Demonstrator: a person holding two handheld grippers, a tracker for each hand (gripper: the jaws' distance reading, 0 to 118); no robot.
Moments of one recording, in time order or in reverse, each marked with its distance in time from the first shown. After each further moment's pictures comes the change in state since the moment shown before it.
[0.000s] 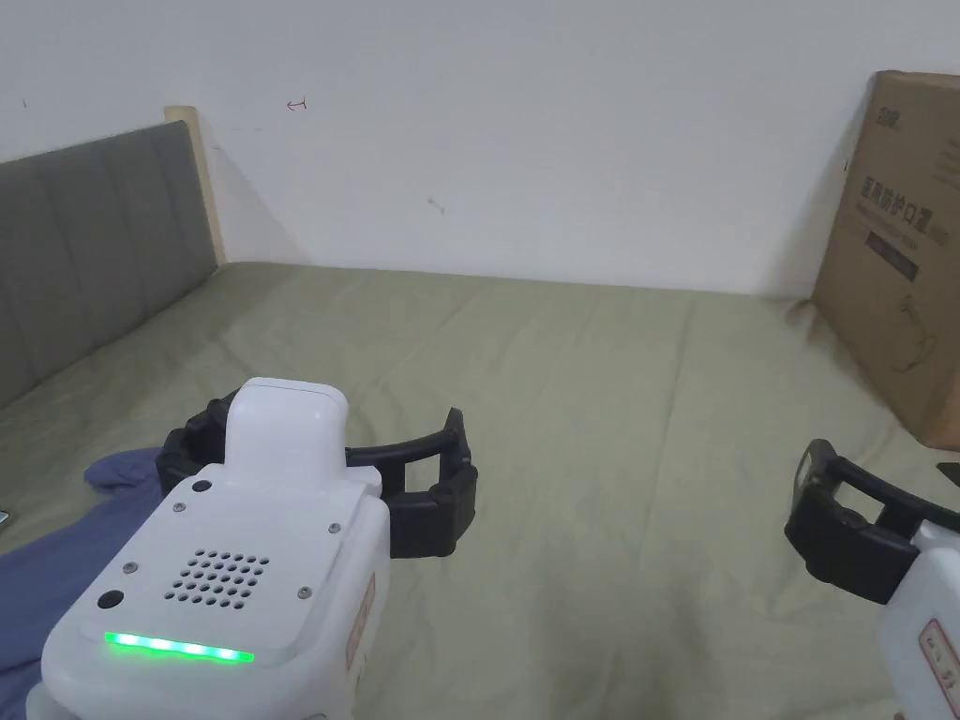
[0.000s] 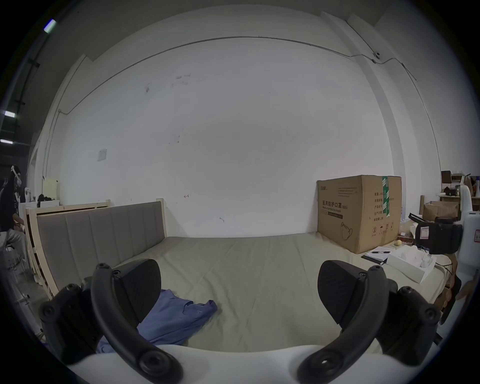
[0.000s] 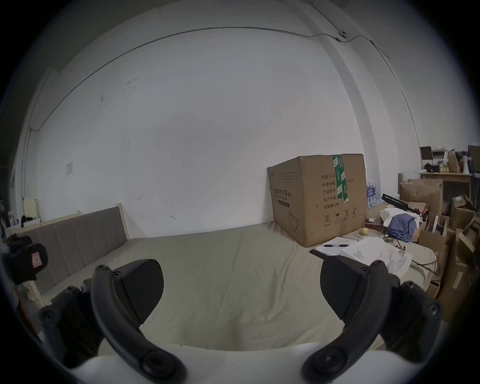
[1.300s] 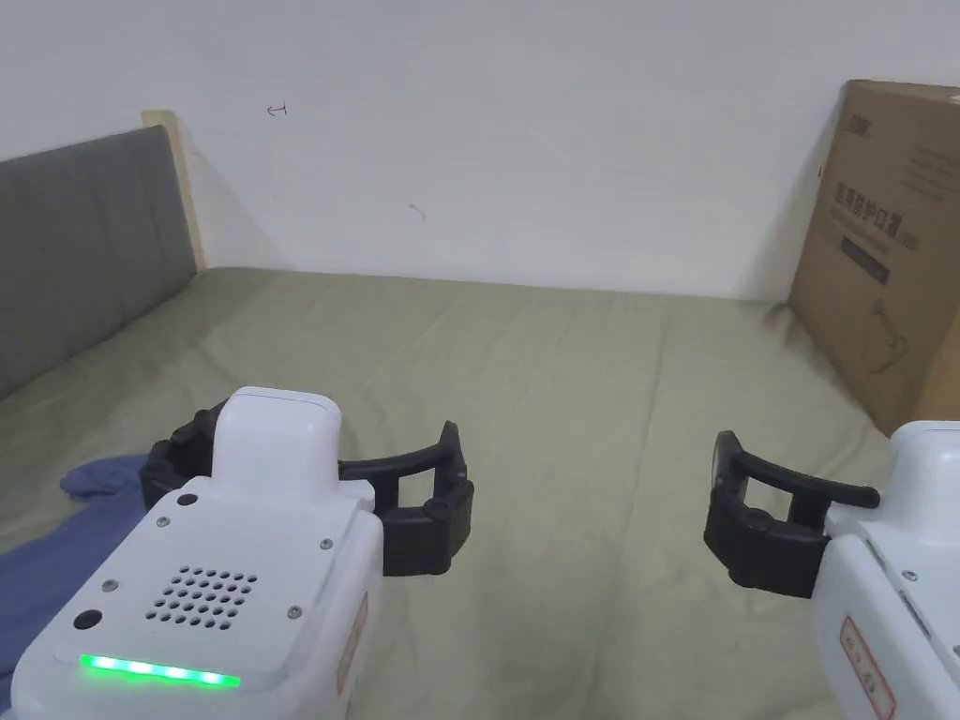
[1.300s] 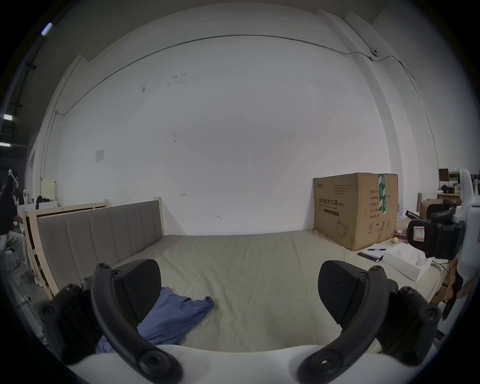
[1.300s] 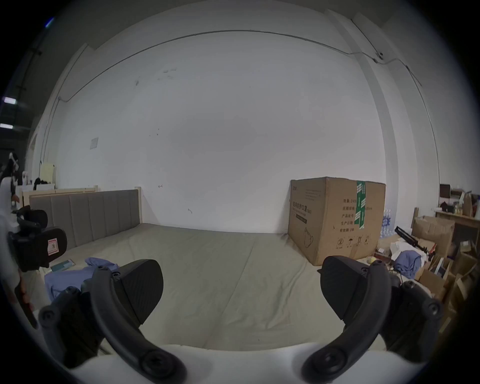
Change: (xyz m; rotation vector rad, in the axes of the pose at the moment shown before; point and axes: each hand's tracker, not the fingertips) left arm 0.007 0.004 0.010 -0.020 -0.017 -0.004; right arm -0.025 0.019 0.016 0.026 0.116 0.187
